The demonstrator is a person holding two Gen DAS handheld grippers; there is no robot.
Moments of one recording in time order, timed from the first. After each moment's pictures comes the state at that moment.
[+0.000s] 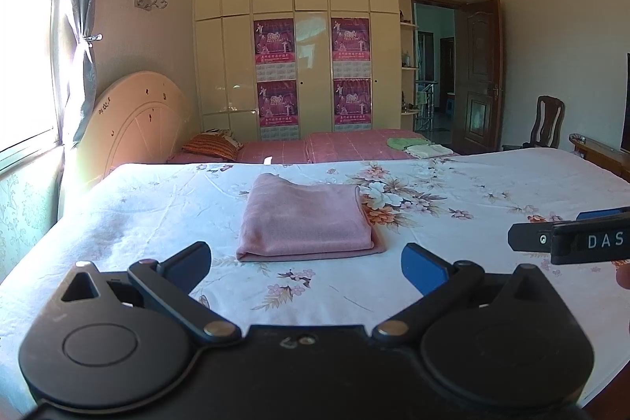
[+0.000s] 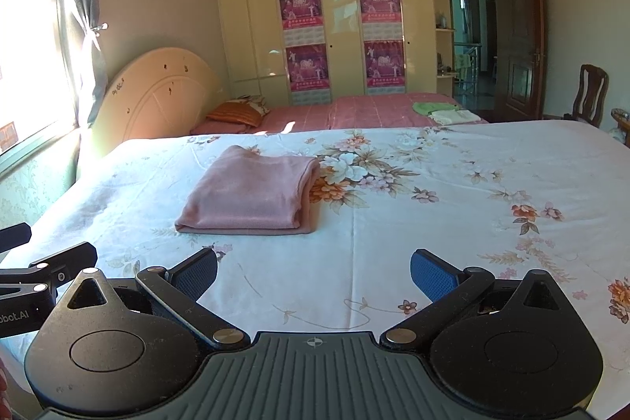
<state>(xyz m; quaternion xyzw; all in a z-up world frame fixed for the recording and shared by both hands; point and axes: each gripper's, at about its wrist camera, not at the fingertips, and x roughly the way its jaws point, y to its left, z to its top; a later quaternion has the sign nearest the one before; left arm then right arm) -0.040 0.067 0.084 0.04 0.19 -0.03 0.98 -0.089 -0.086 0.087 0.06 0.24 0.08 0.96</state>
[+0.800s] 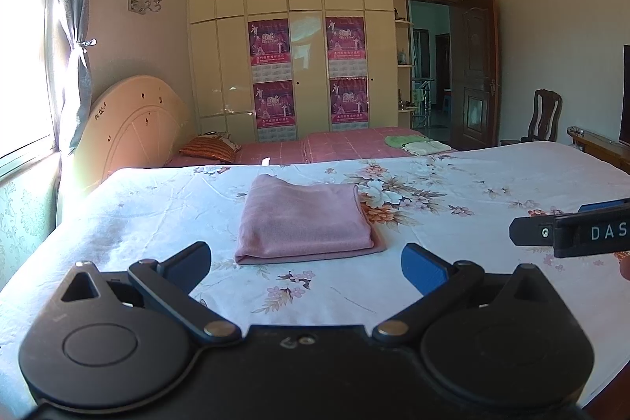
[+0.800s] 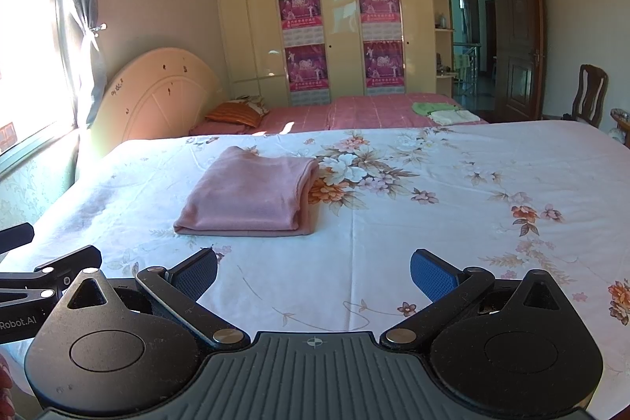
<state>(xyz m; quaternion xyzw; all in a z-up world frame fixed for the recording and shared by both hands) -0.037 0.067 0.083 0.05 0.19 -0.03 0.98 -0.088 -0.089 0.089 0.06 0.25 0.08 0.96</state>
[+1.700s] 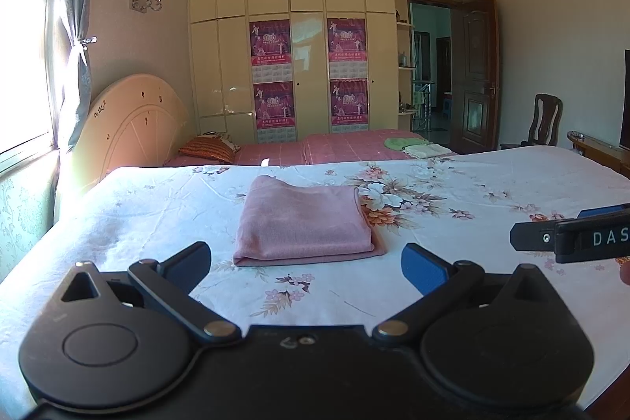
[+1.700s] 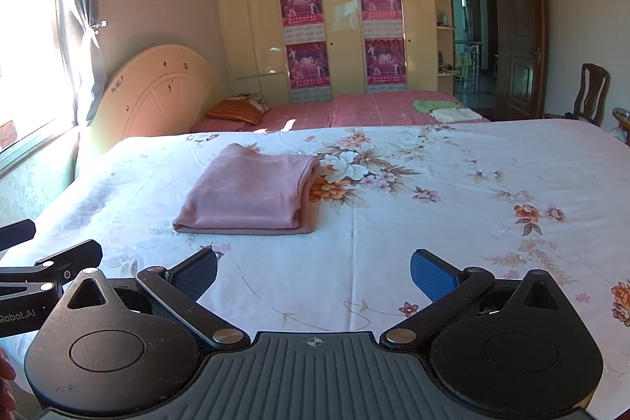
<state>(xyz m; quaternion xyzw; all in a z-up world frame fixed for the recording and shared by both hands) -0.032 0.069 0.084 0.05 0.19 -0.03 0.98 -0.083 -0.084 0.088 0.06 0.25 0.08 0.96</state>
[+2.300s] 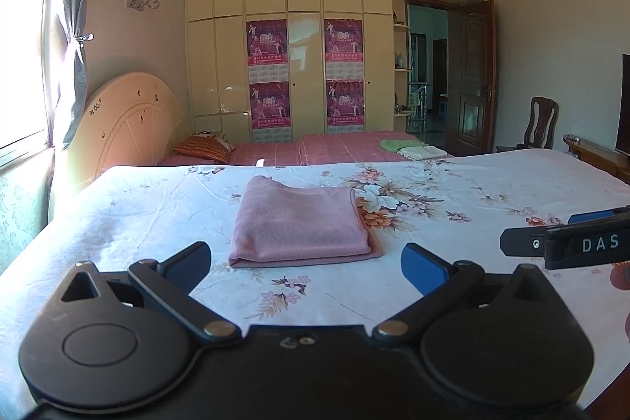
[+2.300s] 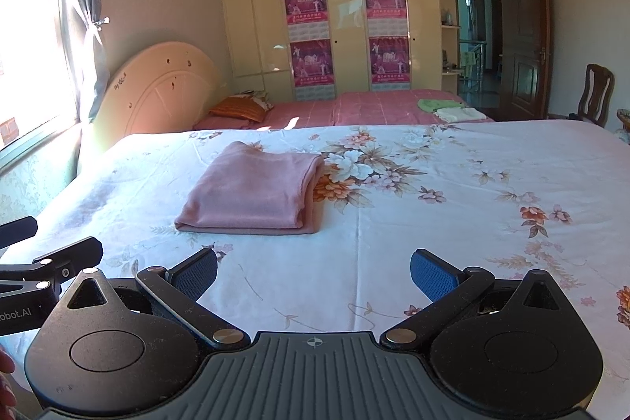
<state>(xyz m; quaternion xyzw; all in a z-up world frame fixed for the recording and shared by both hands) -0.029 0.067 0.087 0.04 0.19 -0.04 0.98 -0.074 -0.082 0.085 0.06 0.25 0.09 0.96</state>
